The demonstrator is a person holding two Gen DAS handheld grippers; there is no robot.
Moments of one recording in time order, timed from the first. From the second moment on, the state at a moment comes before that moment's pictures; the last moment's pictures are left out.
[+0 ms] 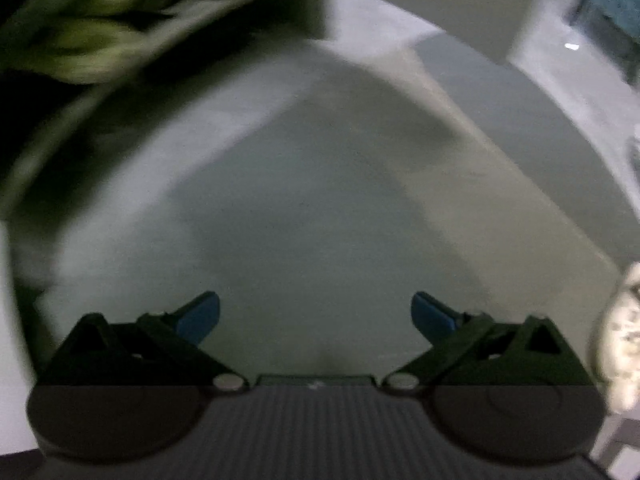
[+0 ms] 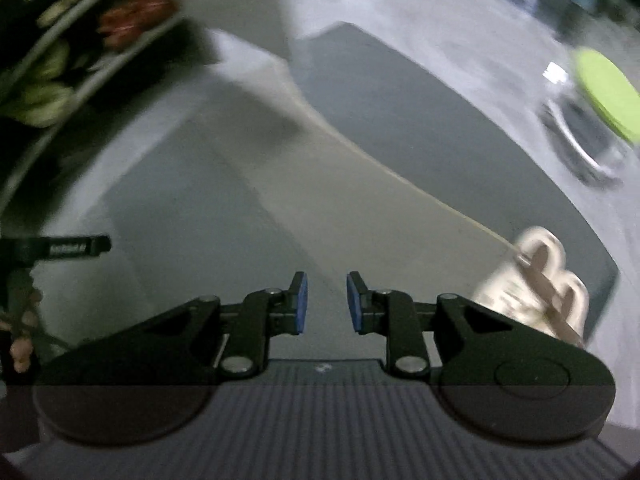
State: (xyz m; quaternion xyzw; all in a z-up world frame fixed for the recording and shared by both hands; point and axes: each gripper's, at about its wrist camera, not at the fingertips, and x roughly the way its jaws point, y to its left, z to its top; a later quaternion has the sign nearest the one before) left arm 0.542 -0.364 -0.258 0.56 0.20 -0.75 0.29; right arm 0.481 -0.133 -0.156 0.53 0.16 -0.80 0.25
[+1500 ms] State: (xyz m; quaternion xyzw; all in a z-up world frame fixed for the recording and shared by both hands) left arm 0.444 -0.303 -0.505 0.33 0.07 -0.91 0.25; right arm 0.436 -0.032 -0.345 0.51 0.08 -0.84 0.15
